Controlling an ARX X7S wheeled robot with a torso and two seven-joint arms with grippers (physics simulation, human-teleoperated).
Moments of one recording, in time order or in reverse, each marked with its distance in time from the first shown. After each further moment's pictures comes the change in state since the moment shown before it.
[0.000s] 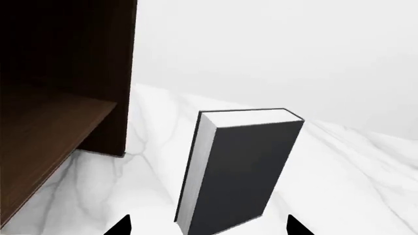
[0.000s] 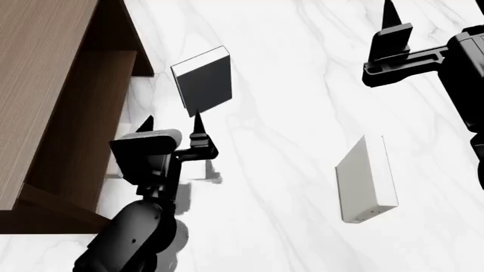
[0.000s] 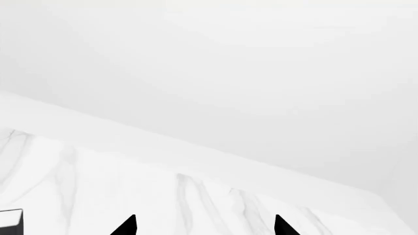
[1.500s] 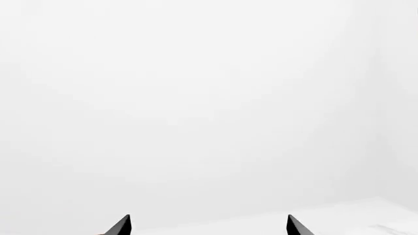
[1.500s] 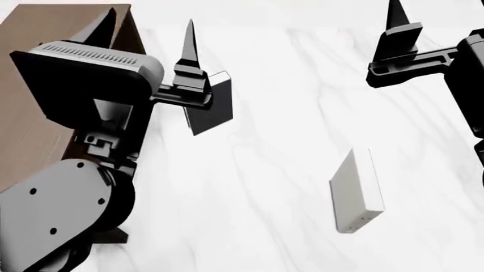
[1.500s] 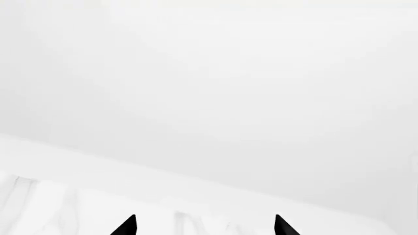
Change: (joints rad) left arm -0.351 -0.259 -0.019 0.609 -0.074 -0.473 -0.164; right arm -0.053 0.028 0.033 -0.029 -0.009 -0.068 -0.001
